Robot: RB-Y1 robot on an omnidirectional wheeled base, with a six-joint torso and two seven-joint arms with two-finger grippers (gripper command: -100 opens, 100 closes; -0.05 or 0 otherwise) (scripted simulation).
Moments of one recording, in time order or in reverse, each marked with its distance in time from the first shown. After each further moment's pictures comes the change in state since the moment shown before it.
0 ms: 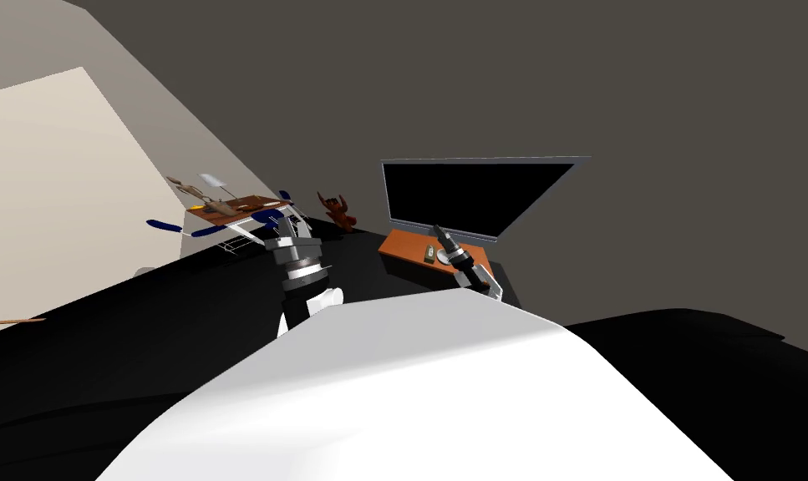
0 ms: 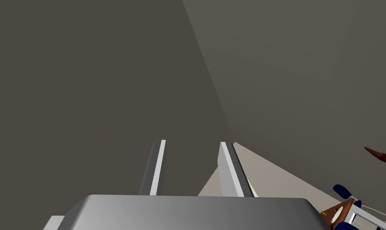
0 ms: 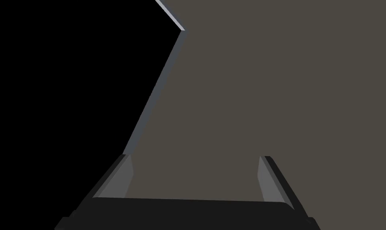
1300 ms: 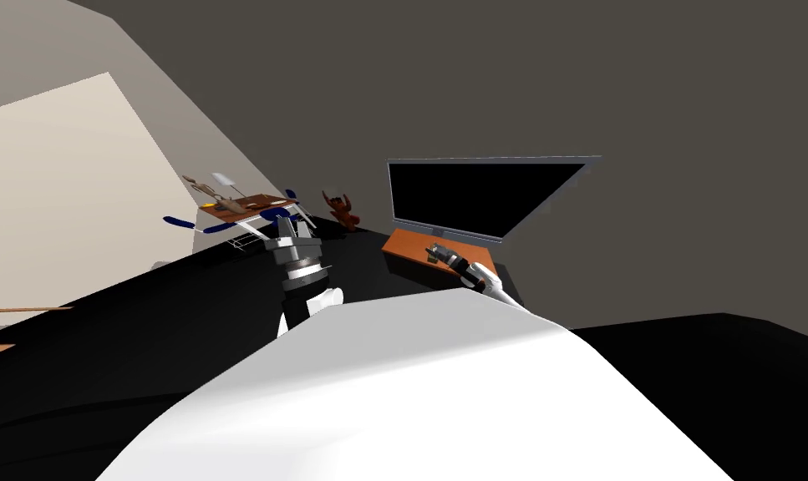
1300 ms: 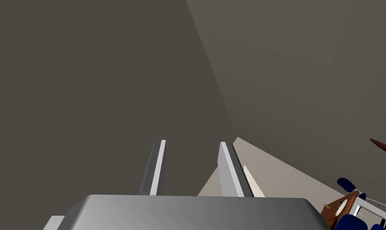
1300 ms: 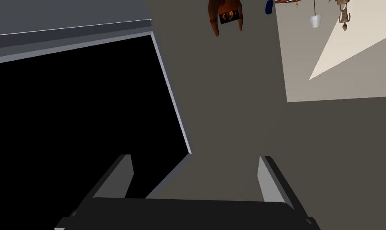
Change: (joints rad) left arm 0.000 0.000 0.000 0.000 0.000 0.000 0.000; right arm -0.133 -0.229 0.126 0.402 0.315 -0.060 0.067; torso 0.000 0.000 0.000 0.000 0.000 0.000
